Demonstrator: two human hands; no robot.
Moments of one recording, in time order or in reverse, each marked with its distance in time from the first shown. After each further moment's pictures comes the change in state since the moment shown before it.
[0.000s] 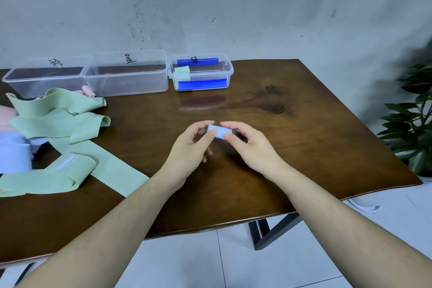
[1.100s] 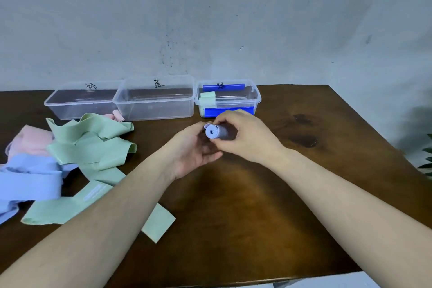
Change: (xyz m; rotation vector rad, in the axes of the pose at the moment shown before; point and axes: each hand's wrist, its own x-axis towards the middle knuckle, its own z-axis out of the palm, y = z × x) left_hand 0.066 0.047 -0.067 -0.568 -0.157 -0.383; right_hand 0.097 -0.069 0.012 -0.350 -0.074 -0.405
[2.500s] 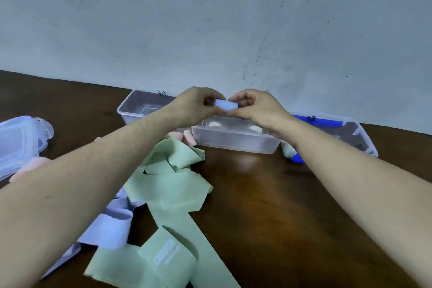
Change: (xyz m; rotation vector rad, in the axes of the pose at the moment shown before) left_hand 0.059 0.177 -0.201 1.200 0.383 0.507; right_hand 0.251 -0.045 0.102 0.438 -0.181 0.279
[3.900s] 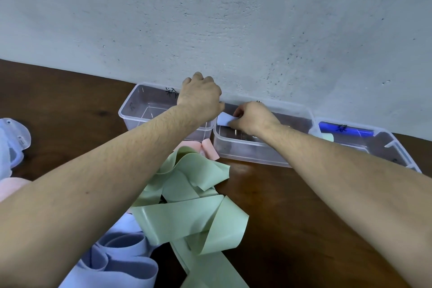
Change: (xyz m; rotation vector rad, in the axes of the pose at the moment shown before) left_hand 0.074 -0.074 -0.007 0.721 0.043 0.004; right_hand 0.097 0.021 0.078 -0.665 0.004 0.223
